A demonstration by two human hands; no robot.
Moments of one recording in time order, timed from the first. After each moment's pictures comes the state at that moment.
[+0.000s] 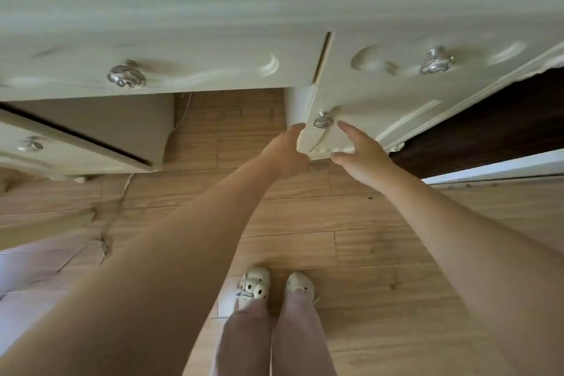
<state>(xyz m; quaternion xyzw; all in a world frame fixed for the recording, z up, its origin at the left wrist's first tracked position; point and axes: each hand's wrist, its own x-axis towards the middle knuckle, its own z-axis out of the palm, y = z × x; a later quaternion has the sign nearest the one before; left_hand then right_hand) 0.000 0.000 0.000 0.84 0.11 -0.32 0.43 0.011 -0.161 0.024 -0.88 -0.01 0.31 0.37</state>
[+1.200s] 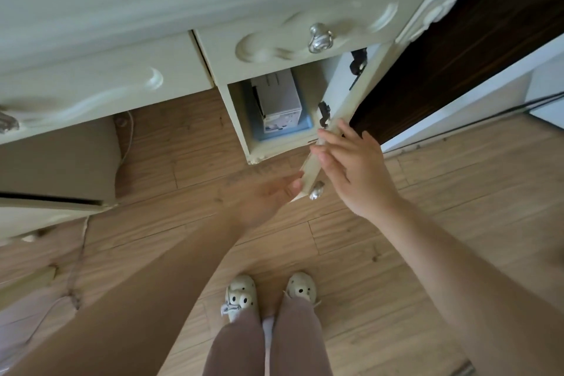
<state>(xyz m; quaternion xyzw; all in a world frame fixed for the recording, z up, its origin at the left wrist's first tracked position) -0.061 -0.072 0.018 0.73 0.03 -0.44 0.53 -0.051 -0.252 0.040 -0.96 -0.11 0.08 0.25</state>
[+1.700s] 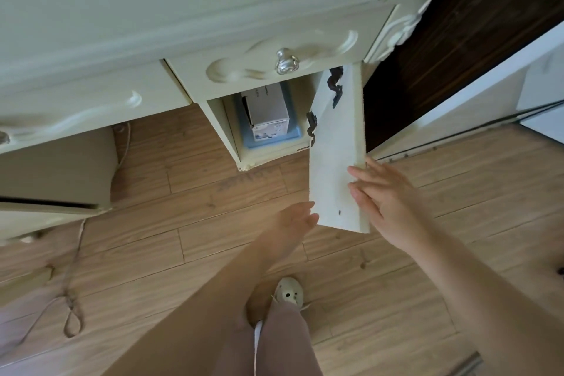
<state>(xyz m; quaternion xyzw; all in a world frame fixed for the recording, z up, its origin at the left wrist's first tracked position) -0.096 -0.147 0.017 0.68 0.13 -0.43 0.58 -0.081 -0.349 0.049 -0.98 -0.15 0.06 0.15</state>
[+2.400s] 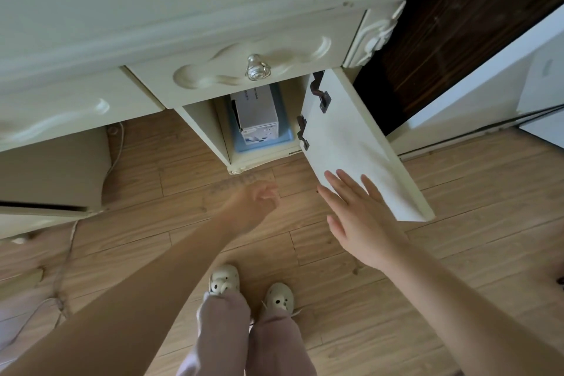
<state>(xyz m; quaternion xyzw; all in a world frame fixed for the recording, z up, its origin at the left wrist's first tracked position) -0.046 -0.140 0.011 0.82 0.07 -0.37 0.44 -0.083 -0.352 0.043 -0.97 -0.19 0.16 0.02</state>
